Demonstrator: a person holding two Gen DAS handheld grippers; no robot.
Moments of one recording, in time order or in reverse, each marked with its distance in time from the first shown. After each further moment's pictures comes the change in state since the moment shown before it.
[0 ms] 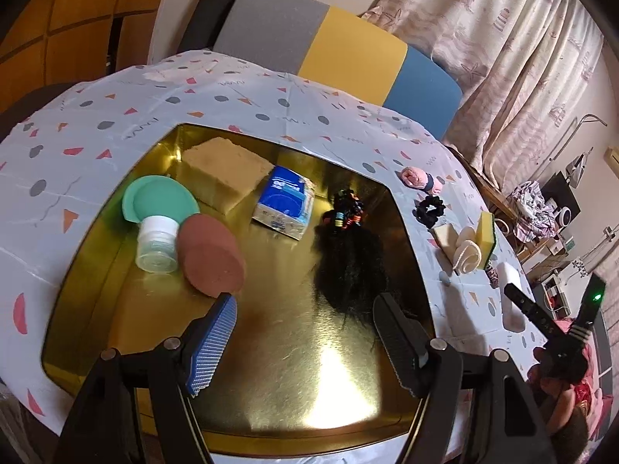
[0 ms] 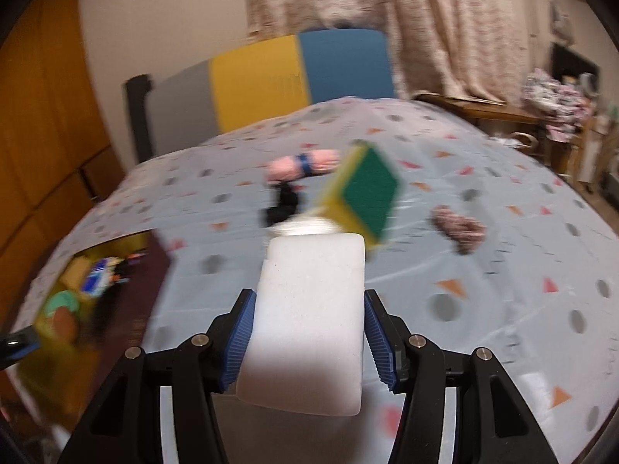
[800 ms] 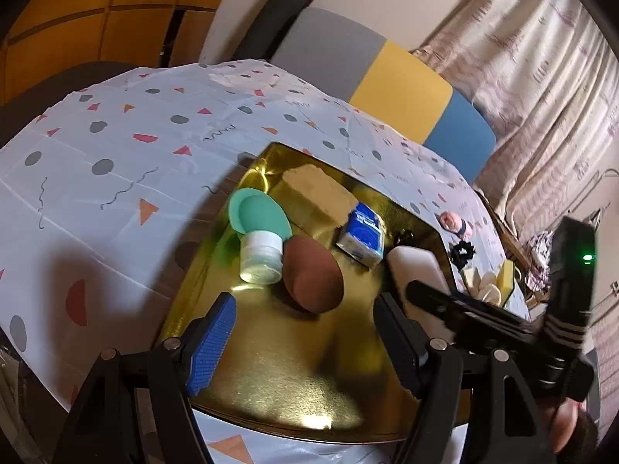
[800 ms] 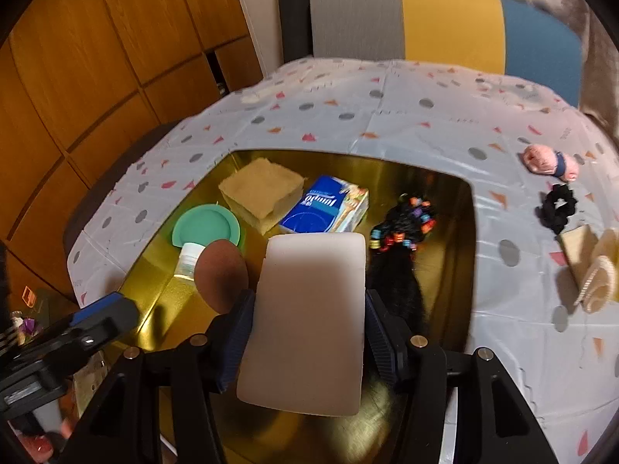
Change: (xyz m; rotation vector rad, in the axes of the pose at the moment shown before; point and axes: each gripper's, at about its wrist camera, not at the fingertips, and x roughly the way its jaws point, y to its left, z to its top) left arm -0.032 0.073 0.004 -0.168 -0.080 0.048; right arm 0.066 0.249 -0.015 -0.323 0.316 0.329
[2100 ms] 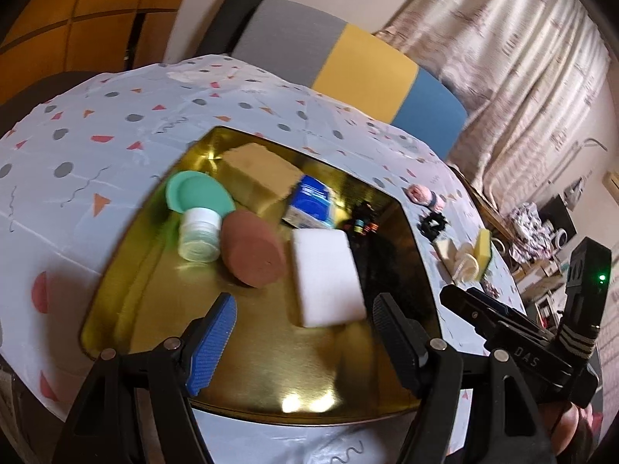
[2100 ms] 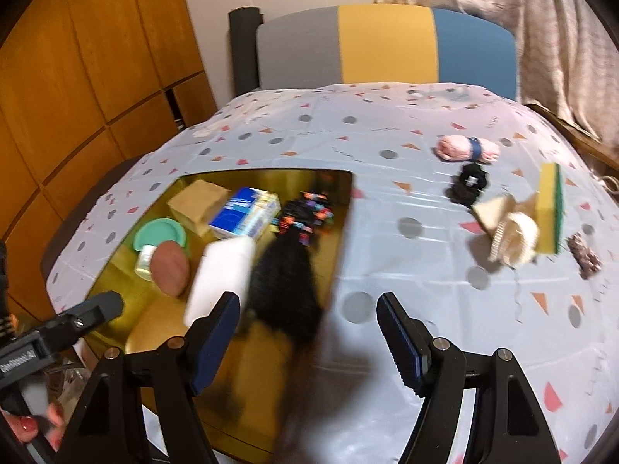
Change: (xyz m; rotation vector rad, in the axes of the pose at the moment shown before) left arm 0.005 -0.044 -0.023 0.108 0.045 -0.078; right arm -0.070 -0.058 -0.049 0.102 -0.132 -0.150
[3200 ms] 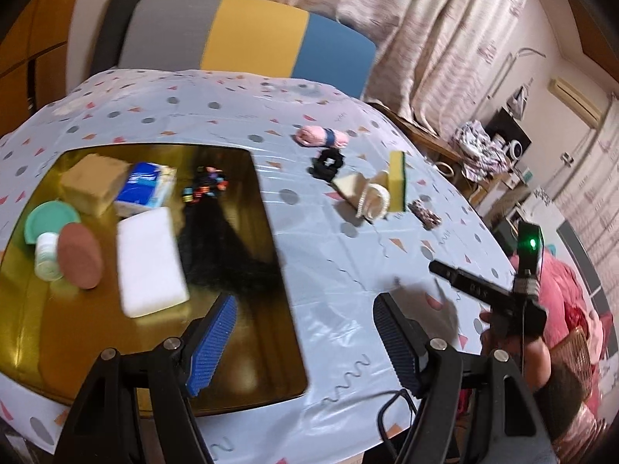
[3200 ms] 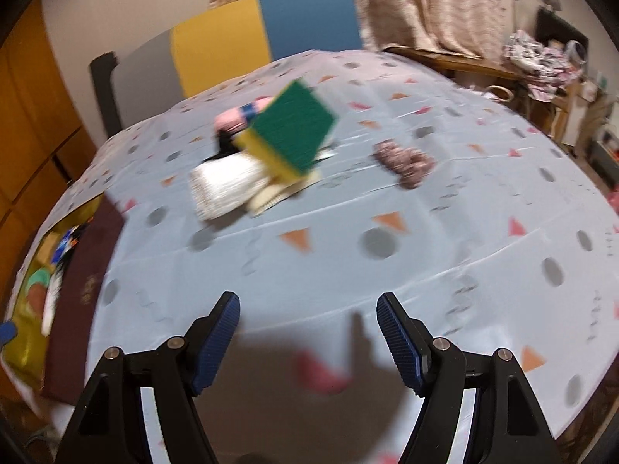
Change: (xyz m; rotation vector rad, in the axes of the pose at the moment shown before) left arm 0.028 -0.142 -0.028 0.296 0.131 -0.143; right arm -0.045 -0.228 -0.064 0.334 -0.015 -0.275
